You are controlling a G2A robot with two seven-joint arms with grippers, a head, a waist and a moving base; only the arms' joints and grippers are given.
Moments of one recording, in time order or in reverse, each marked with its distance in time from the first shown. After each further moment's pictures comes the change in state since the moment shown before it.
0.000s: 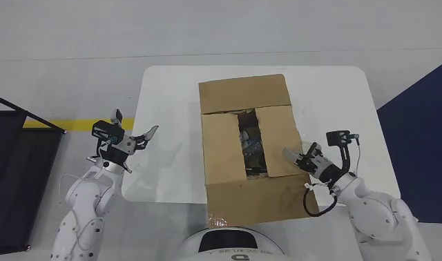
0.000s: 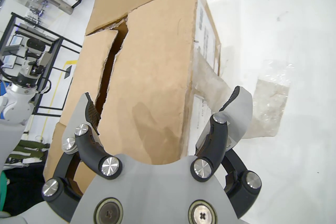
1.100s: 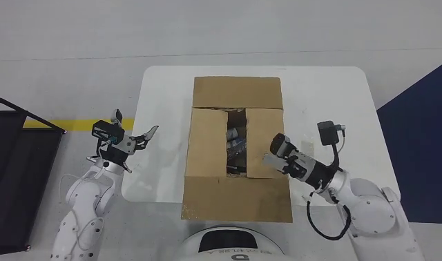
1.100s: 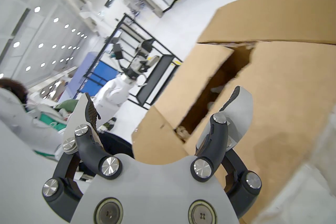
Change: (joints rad) left arm 0.000 0.000 0.000 0.000 0.000 0.000 0.000; right arm 0.137 0.010 -0.147 -0.062 0.380 -0.209 0.111
